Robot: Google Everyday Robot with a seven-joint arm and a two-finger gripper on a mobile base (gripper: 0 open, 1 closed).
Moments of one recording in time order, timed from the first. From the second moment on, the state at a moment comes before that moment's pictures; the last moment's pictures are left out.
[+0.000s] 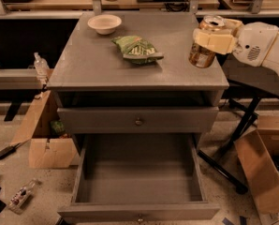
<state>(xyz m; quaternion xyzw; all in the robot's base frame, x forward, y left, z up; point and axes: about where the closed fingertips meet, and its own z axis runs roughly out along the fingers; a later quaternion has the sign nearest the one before) 0.625 -0.182 1.003 -0.33 0.61 0.29 0.65</state>
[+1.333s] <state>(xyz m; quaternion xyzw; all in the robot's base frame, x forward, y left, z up) 0.493 -0.154 0.760 -0.36 0.64 0.32 0.60</state>
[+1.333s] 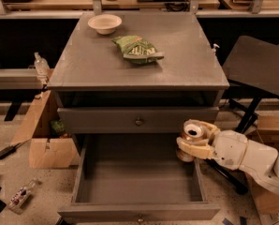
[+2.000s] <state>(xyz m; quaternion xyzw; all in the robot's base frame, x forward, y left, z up) 0.508 -0.124 0.738 -0.37 0.63 0.34 0.59</state>
